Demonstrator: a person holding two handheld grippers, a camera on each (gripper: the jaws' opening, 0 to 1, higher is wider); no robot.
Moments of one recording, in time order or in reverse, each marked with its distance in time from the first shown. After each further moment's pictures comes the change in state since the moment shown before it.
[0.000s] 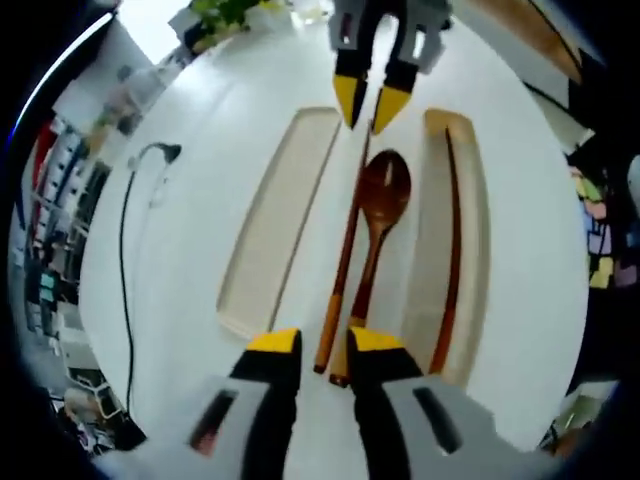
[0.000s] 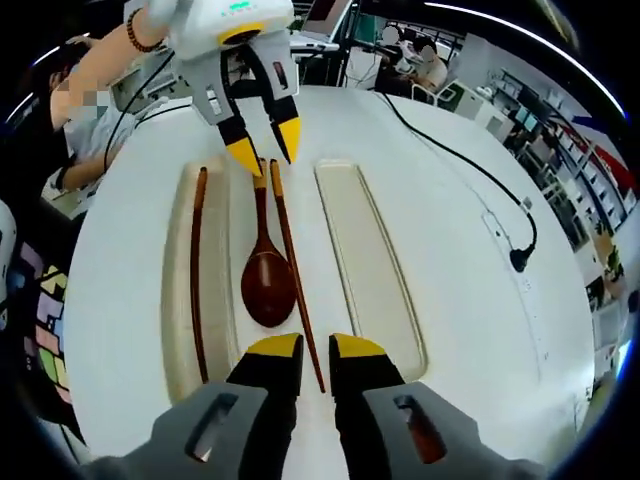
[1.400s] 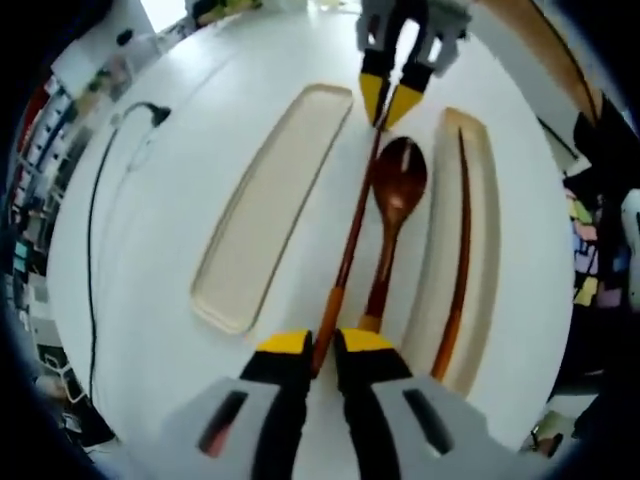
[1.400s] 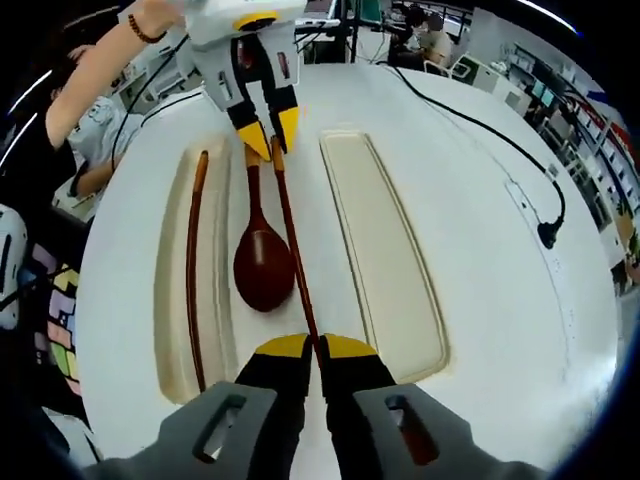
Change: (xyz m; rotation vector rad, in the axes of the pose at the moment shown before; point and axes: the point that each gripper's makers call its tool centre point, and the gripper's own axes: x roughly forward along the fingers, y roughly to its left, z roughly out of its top) left arm 0.015 -0.012 -0.010 -0.126 0.014 -0.141; right arm 0.010 0.009 -0.017 -0.017 -0.033 0.119
